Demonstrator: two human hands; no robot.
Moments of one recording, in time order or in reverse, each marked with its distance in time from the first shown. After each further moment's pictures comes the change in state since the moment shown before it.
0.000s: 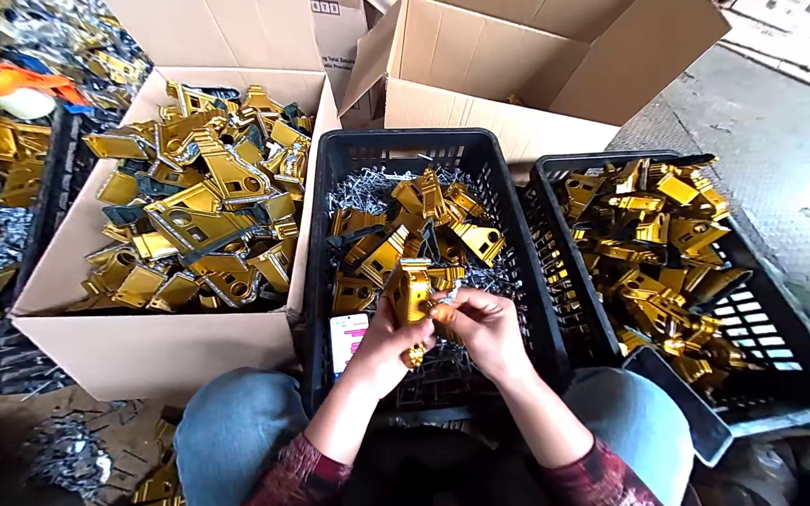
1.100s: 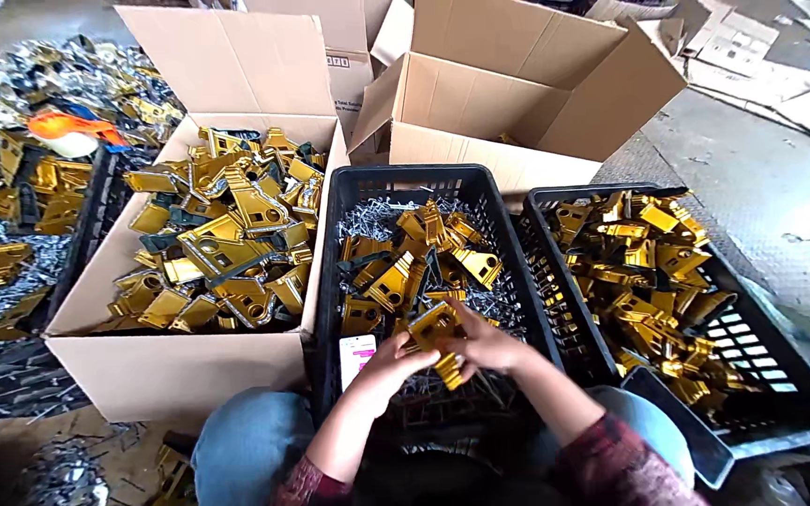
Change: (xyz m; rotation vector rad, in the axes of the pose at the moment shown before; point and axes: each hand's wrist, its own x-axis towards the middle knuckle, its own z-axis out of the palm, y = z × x) left_hand -0.010 0.016 -0.004 0.662 0.209 -0.249; right_hand 0.030 -0.006 -0.021 -0.230 -0.417 0.724
